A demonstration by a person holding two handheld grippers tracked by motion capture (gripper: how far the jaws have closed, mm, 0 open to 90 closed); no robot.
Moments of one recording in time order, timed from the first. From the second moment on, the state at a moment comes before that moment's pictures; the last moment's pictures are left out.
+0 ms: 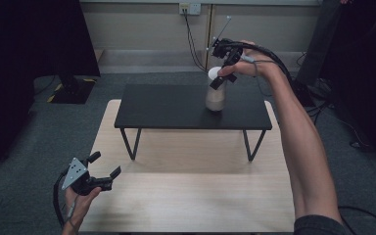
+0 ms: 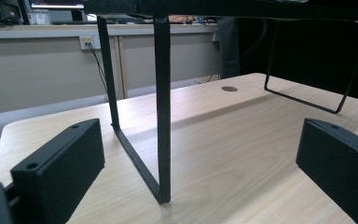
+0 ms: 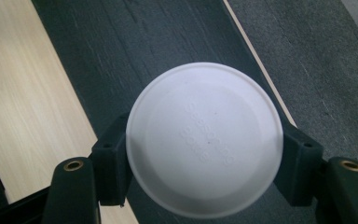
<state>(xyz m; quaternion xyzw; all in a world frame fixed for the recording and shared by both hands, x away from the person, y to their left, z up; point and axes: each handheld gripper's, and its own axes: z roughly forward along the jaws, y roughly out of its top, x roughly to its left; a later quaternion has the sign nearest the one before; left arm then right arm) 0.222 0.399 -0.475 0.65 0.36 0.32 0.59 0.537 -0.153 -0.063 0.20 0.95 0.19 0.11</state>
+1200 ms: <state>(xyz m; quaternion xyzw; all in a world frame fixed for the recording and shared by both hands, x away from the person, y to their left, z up) 0.222 0.396 -0.474 0.65 0.35 0.32 0.59 0.428 -0.262 -0.013 0.23 0.90 0.31 0.18</state>
